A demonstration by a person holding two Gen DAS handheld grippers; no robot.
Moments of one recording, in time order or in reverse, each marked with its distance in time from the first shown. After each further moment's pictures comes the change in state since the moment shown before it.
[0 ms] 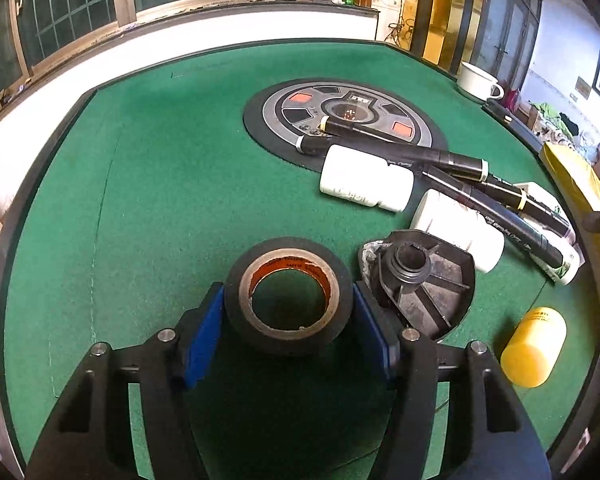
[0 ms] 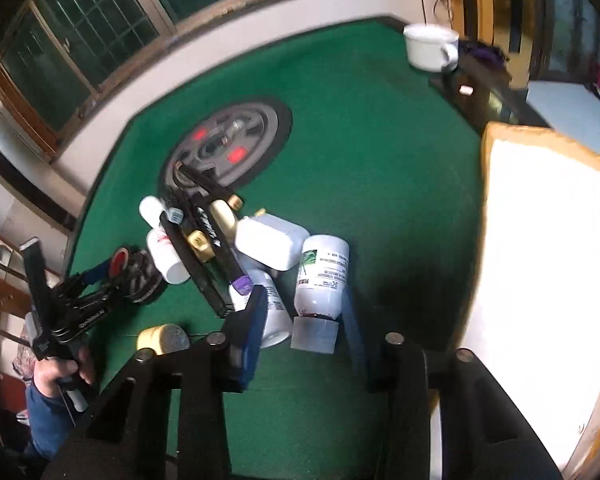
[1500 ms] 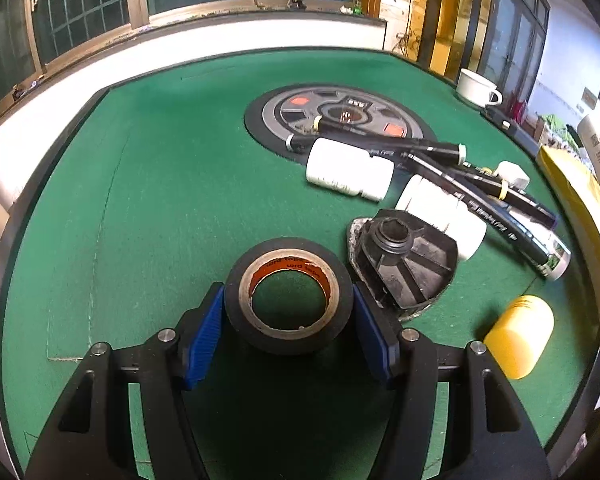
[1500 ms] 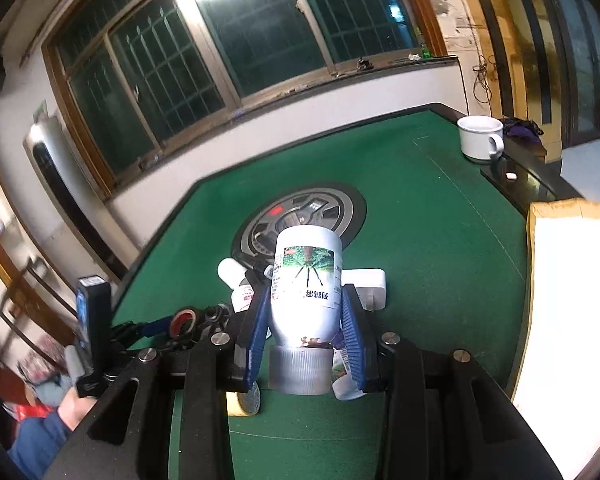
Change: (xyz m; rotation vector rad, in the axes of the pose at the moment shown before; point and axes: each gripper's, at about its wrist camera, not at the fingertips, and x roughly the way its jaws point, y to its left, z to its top) left arm -0.020 -0.011 -0.018 -0.033 -0.016 0.027; right arm -0.029 0.041 -0.010 -0.105 -0.360 0.190
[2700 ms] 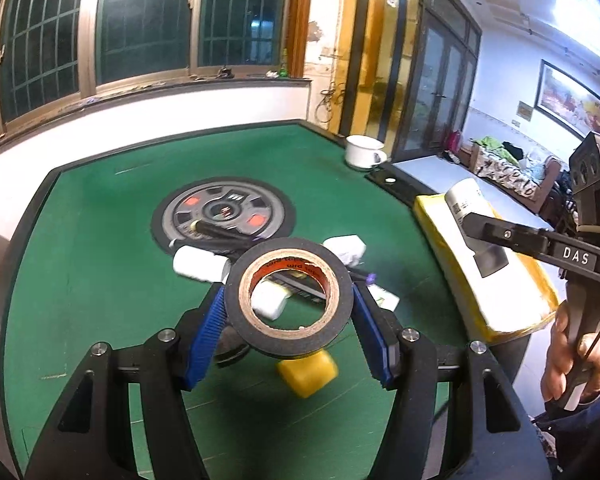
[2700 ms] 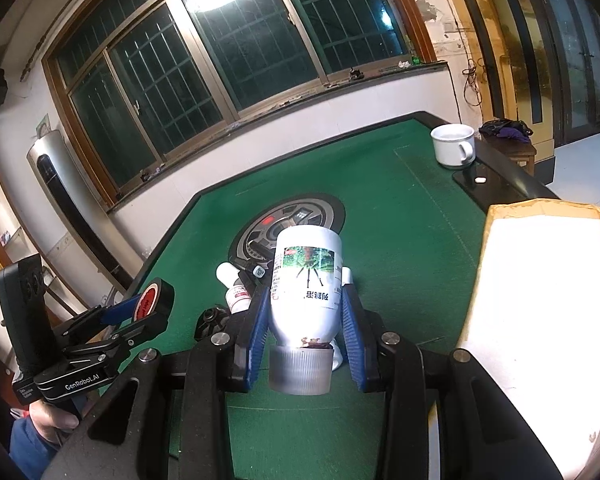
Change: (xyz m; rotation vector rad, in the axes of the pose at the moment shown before) left arm -0.112 -0.092 0.026 0.086 -0.201 -0.218; right arm -0.060 -0.037 -0.010 0.048 -0.058 0.020
